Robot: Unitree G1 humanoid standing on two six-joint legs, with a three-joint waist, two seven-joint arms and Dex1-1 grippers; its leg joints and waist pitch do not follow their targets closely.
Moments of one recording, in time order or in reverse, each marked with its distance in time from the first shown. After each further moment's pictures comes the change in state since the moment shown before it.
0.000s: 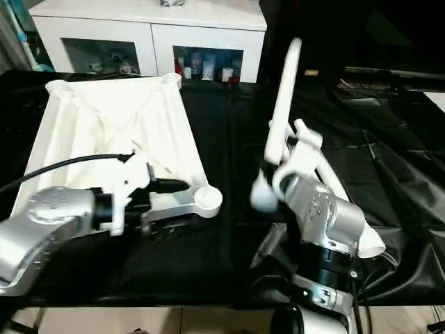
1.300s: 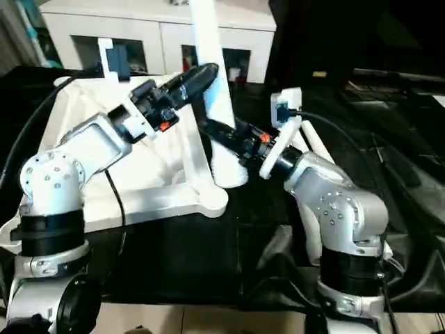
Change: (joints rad) left arm -0.409 -0.472 0.470 0.266 -0.492 0.254 0.469; right arm 0.074 -0.243 0.250 -0.195 0.349 -0.095 0.612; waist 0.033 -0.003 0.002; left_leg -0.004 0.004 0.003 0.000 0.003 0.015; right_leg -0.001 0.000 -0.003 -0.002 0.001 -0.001
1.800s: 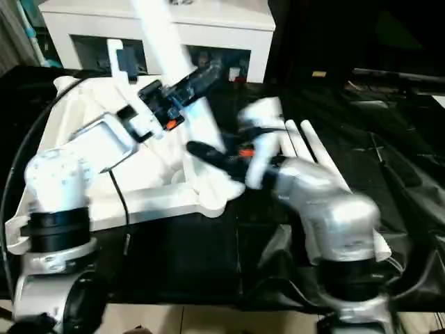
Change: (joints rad) left arm -0.034 -0.062 0.054 0.084 0.045 -0.032 0.226; right arm 0.003 -0.037 0.262 -0.019 -0.239 -0.202 -0.059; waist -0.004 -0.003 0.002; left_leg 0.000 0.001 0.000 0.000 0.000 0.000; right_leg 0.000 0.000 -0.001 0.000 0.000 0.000
